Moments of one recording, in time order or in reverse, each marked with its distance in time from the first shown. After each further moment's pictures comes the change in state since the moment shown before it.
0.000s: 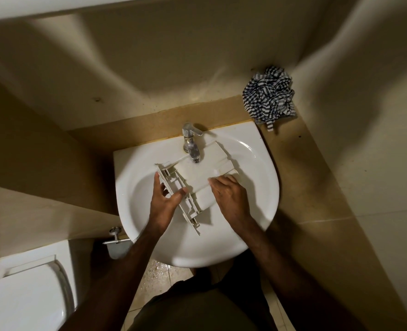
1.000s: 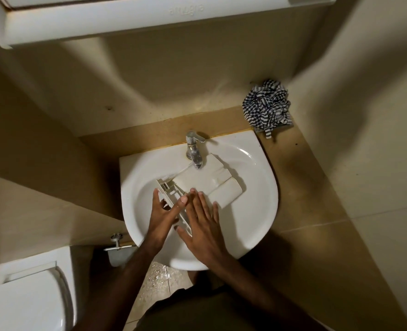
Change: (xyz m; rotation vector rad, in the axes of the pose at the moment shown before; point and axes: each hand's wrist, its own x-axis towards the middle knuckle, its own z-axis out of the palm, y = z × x) left_hand -0.035 0.009 -0.016 -0.148 -0.079 -0.071; right_hand -0.057 -0.092 0.001 0.065 -0.328 0.052
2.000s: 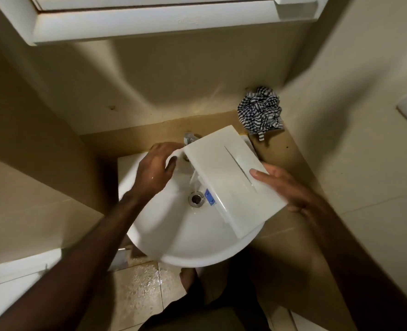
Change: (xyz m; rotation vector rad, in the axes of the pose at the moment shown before) left_hand 0.073 0.093 -0.009 0.918 0.051 0.819; right_hand 0.037 0.117 -0.213 1.046 -0.313 0.443
